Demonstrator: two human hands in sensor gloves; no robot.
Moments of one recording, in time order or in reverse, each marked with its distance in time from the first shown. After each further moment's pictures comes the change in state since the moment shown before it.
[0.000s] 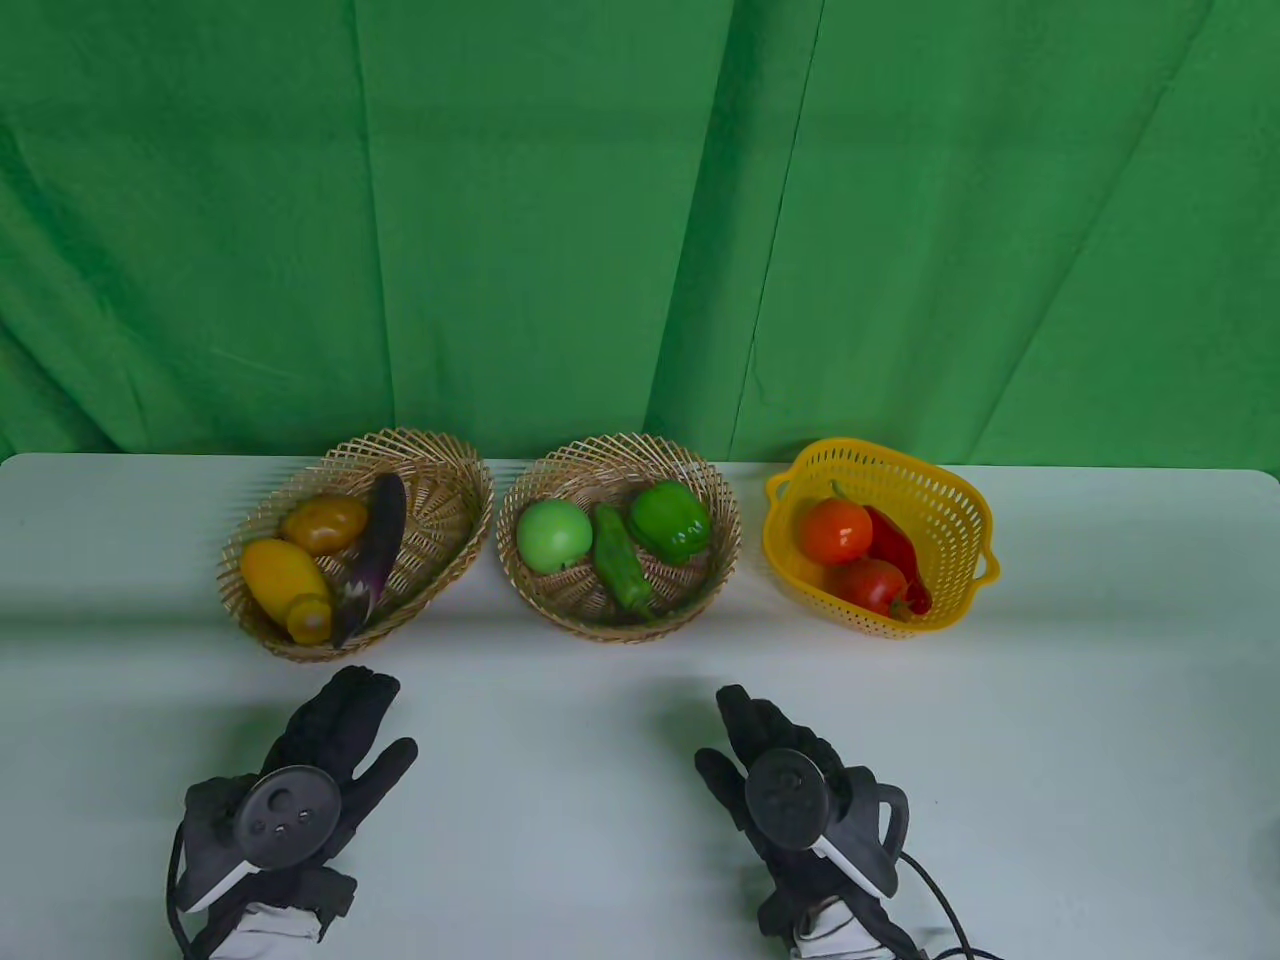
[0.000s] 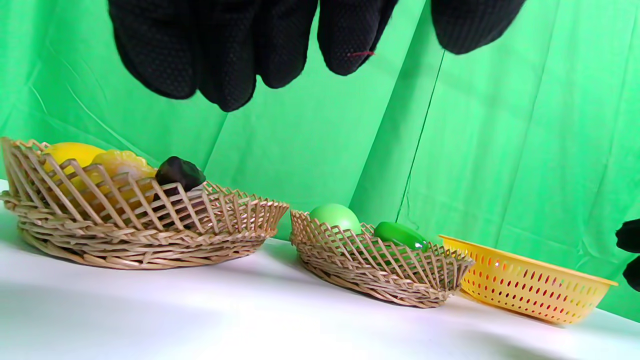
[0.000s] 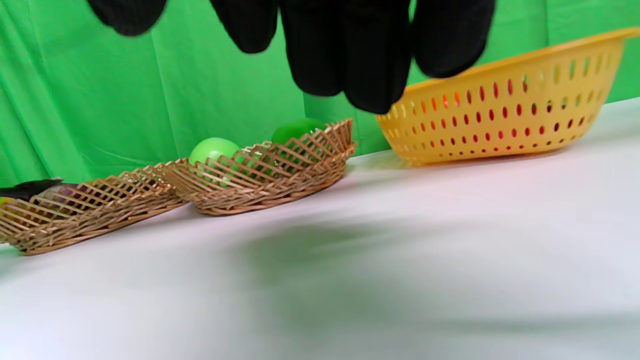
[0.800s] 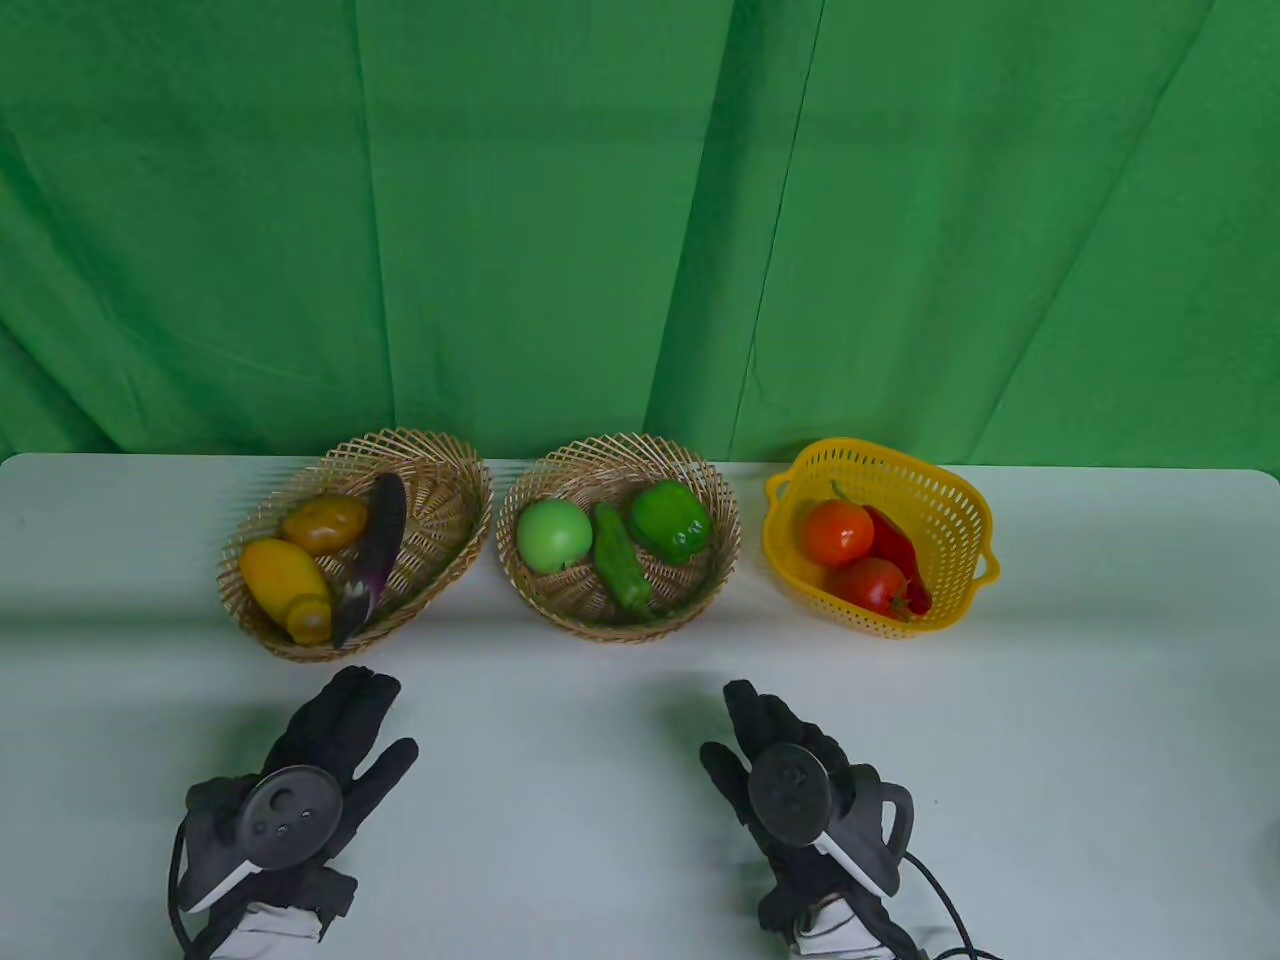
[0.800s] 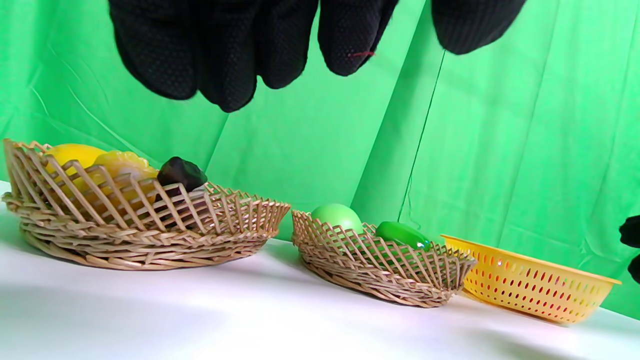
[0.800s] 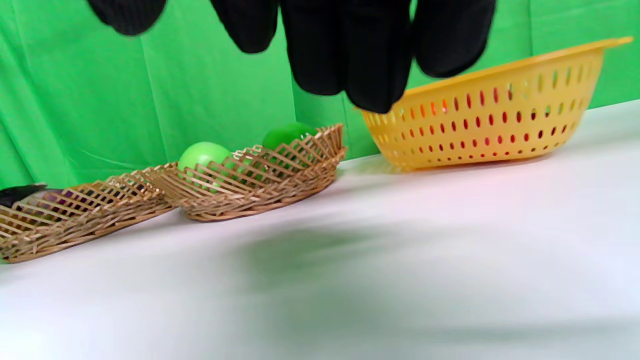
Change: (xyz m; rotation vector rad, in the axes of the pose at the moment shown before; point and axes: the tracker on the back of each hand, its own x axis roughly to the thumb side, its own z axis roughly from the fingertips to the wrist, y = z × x) left_hand 0.000 -0.001 0.000 0.004 0.004 -0.005; right_hand -0.002 -0.003 -0.003 0.000 0.029 -0.001
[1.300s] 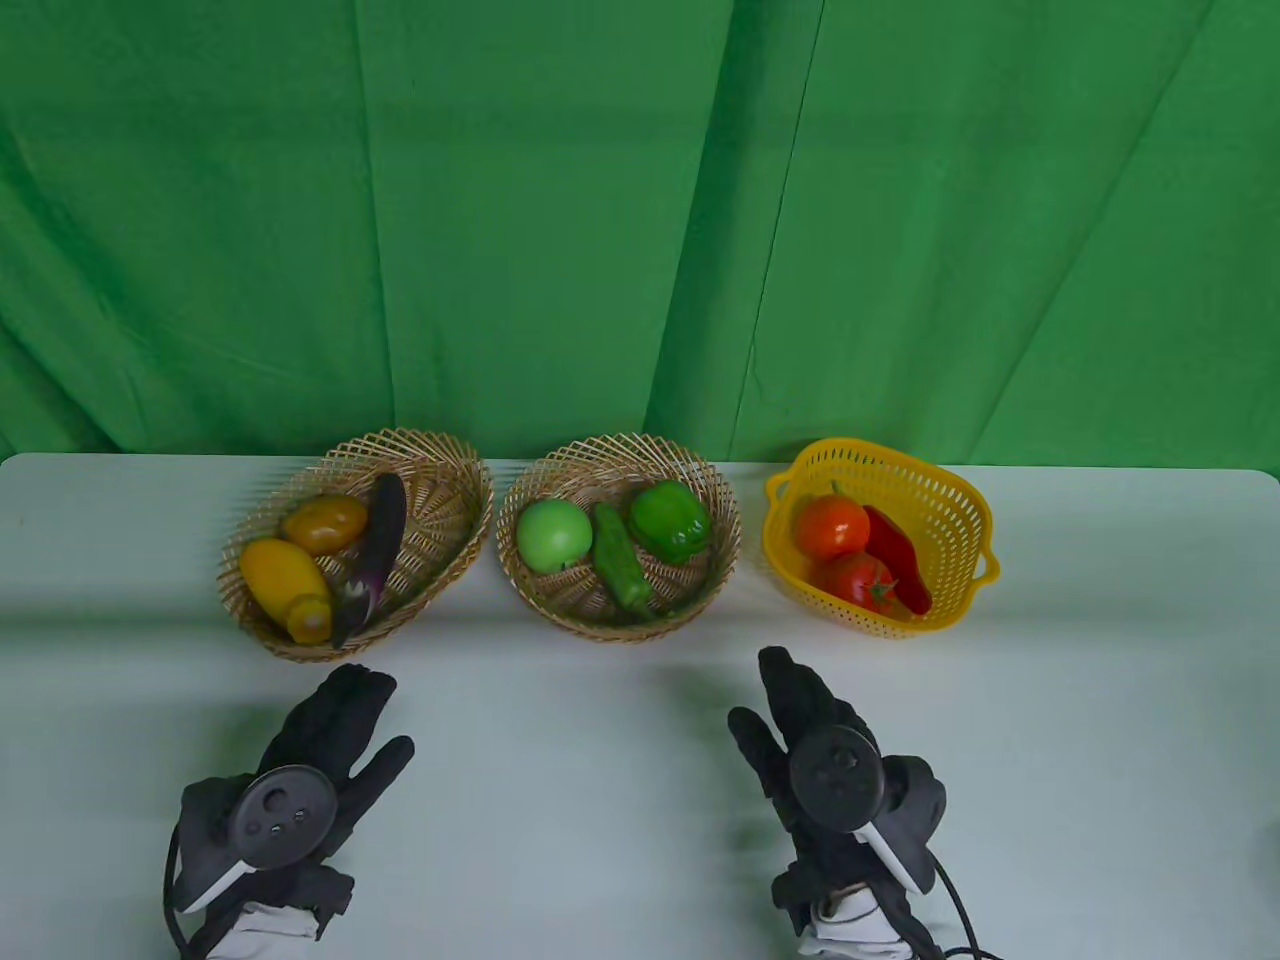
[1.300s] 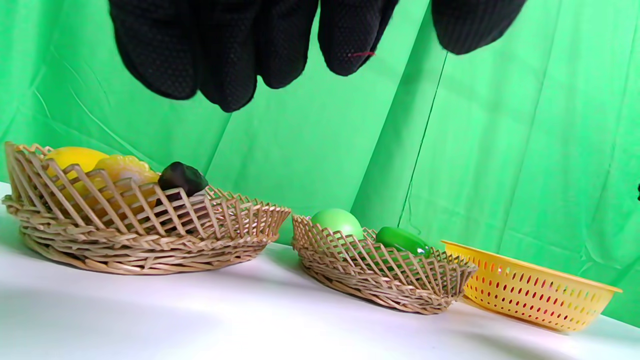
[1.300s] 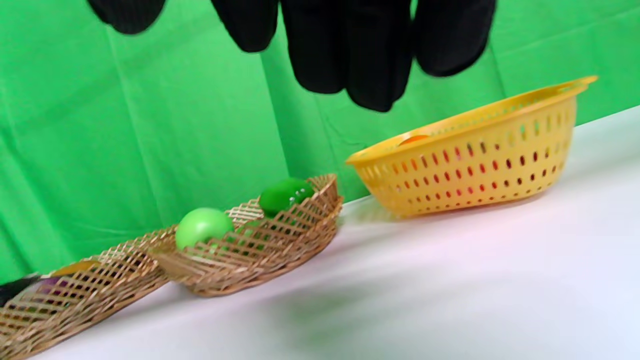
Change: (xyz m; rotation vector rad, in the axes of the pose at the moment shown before) left_hand -0.001 0.002 0.000 0.007 0.002 0.009; right_hand -0.005 -0.034 0.002 -0.112 0.045 -0.122
